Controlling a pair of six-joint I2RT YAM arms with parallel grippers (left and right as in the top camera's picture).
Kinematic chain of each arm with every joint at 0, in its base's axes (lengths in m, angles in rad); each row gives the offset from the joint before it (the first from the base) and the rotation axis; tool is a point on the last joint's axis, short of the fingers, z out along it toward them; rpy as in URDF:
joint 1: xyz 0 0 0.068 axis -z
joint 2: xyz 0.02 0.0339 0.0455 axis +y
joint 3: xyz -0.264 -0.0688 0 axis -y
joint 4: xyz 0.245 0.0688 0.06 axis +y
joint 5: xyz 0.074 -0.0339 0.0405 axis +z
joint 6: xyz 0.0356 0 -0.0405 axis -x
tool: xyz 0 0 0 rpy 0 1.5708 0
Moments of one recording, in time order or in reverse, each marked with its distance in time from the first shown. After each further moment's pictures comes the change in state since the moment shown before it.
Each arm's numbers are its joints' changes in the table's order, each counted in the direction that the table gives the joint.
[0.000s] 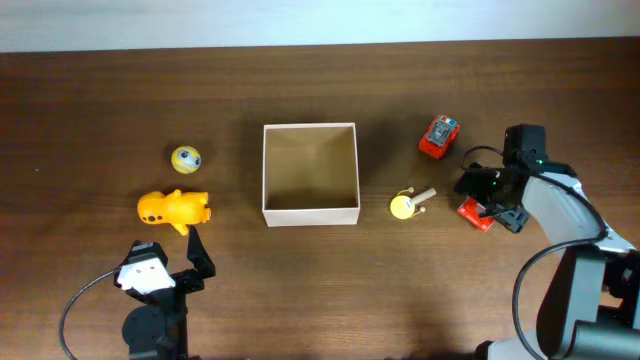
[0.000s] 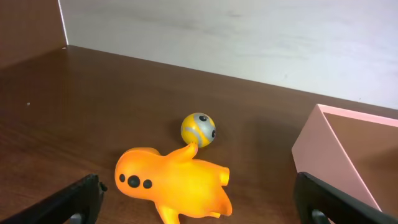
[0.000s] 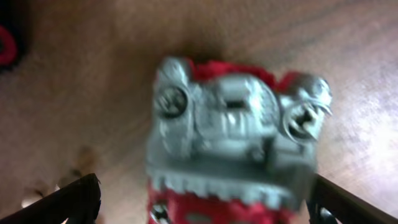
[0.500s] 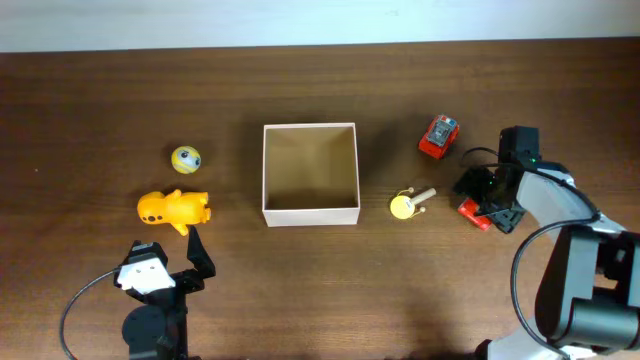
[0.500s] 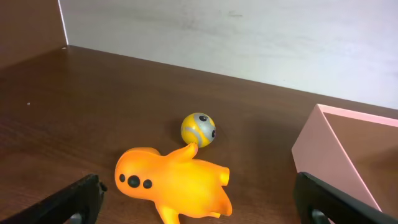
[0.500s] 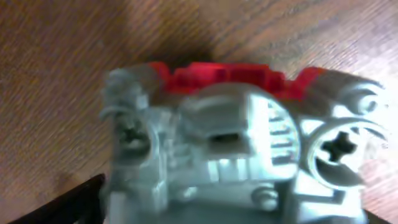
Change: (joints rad) left arm 0.000 0.000 0.000 0.000 0.000 0.000; right arm 0.000 0.077 -0.001 -0.039 0.000 -0.087
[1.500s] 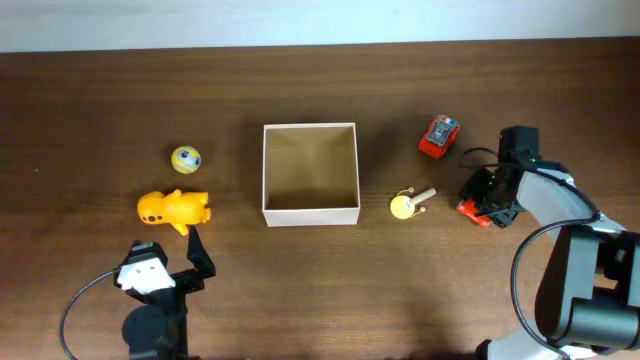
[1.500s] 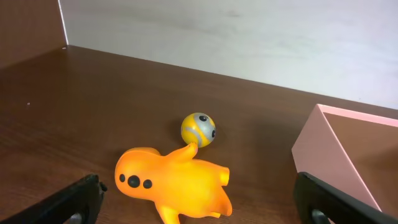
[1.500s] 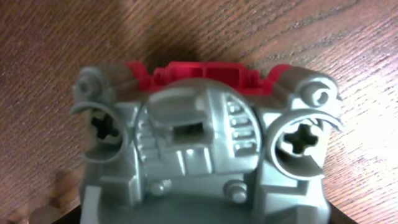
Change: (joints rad) left arm 0.000 0.000 0.000 0.000 0.000 0.000; right arm 0.000 0.001 0.002 -0.004 -0.011 0.077
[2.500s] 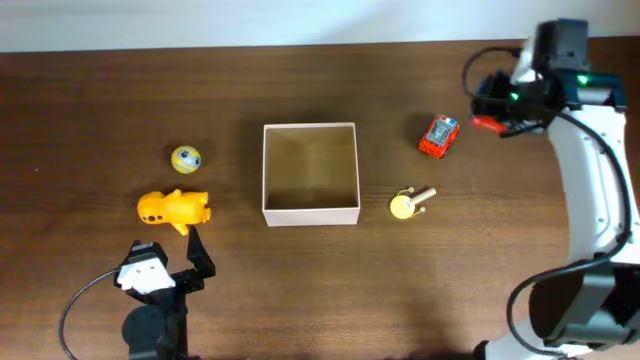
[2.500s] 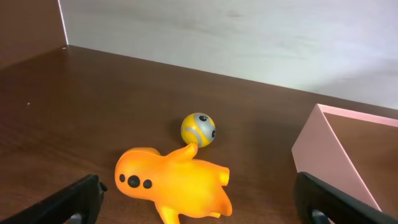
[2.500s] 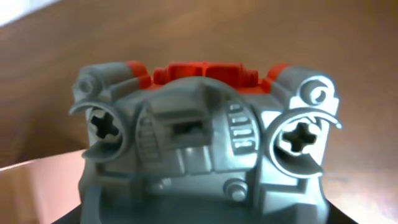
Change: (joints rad) left arm 0.000 0.000 0.000 0.000 0.000 0.000; right arm -0.102 0.006 0.740 0.409 0.081 0.282
